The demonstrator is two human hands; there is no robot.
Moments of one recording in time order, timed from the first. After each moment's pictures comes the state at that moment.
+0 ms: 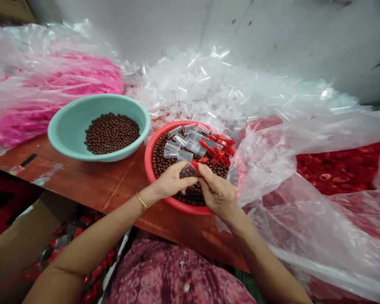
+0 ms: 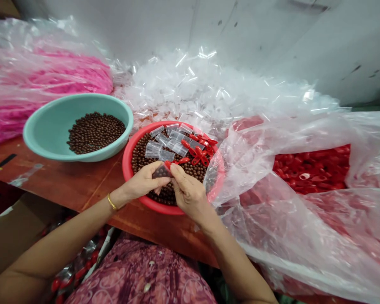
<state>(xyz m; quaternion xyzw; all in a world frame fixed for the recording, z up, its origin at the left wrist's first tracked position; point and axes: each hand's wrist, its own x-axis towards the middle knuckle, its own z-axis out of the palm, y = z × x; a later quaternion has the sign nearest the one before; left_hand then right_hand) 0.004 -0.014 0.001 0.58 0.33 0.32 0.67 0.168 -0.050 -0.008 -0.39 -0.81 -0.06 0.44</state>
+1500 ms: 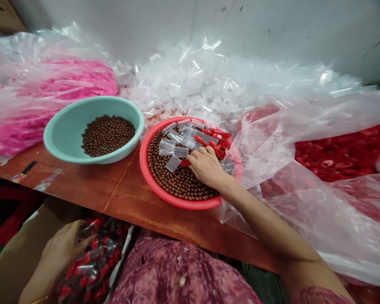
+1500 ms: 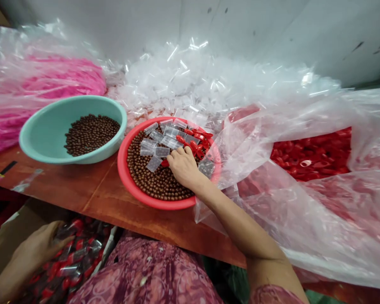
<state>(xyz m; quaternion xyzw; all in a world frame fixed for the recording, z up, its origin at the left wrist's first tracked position) -0.210 -0.146 -0.047 0.67 0.73 0.05 0.08 0.171 0.003 -0.003 -0.49 -0.87 -0.05 0.02</state>
